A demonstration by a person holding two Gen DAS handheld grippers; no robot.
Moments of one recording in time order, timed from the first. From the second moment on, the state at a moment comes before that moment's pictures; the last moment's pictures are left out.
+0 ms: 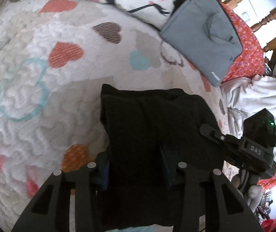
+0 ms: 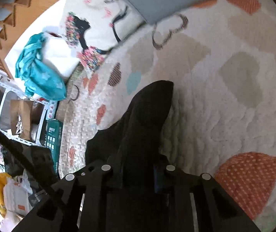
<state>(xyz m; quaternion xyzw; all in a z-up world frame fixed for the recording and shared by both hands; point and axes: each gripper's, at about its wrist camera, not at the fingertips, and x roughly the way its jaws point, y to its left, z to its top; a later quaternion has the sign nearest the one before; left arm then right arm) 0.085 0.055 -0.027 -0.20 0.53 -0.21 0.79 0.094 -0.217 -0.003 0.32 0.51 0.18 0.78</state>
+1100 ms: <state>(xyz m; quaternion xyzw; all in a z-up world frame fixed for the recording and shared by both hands) 0.124 -0.011 -0.006 -0.11 0.50 -0.18 0.84 0.021 -0.255 0.012 0.27 0.47 0.12 0.83</state>
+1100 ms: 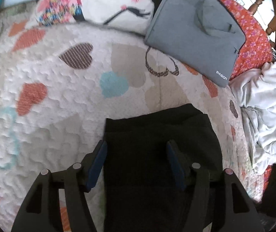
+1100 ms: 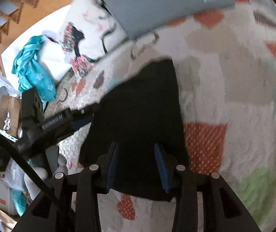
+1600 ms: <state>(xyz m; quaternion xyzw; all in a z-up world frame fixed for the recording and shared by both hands) -0.059 0.023 0.094 -0.02 0.21 0.02 0.98 -0.092 -0.269 0.063 0.10 0.33 -0.08 0.93</state>
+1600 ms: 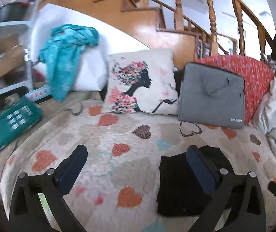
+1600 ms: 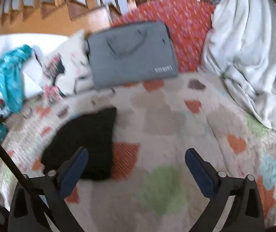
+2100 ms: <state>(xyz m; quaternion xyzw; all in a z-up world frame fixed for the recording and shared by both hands) -0.083 0.002 0.033 0.03 0.35 0.01 0.94 -0.114 -0.209 0.021 0.03 0.36 -0.06 0.93</state>
